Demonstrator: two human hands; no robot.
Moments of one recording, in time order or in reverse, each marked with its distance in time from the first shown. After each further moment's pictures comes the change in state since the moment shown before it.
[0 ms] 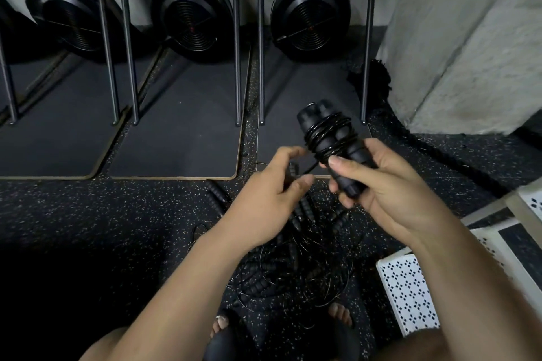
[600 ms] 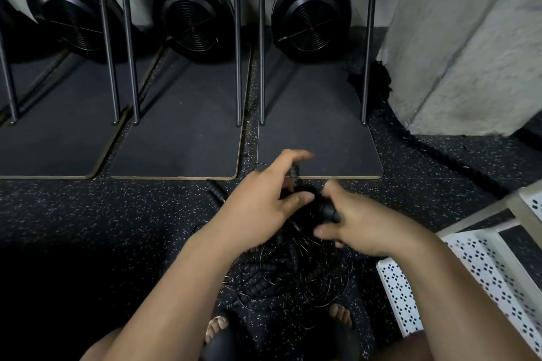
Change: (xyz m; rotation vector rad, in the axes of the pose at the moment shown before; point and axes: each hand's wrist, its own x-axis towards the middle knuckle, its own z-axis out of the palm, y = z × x) left_hand -0.003 -0.004 -0.012 0.103 -0.064 0.067; right_hand 0.008 0.041 -0.006 -1.102 -0.263 0.267
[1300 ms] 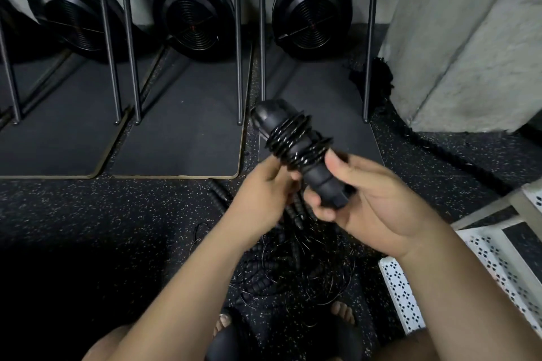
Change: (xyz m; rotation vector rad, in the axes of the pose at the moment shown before) left_hand 0.007 0.002 0.015 -0.566 0.145 -0.227; right_hand -0.030 -0.044 -0.012 1.310 -0.221 -0.403
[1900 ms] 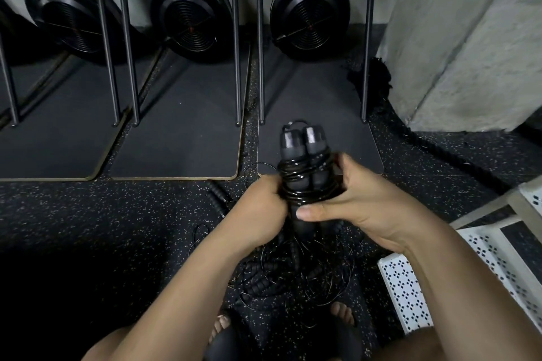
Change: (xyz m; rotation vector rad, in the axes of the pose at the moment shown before) left_hand 0.000 -0.011 -0.002 0.294 -0.125 -0.082; right_hand 0.001 0.003 -0.018 -0.540 0.242 0.059
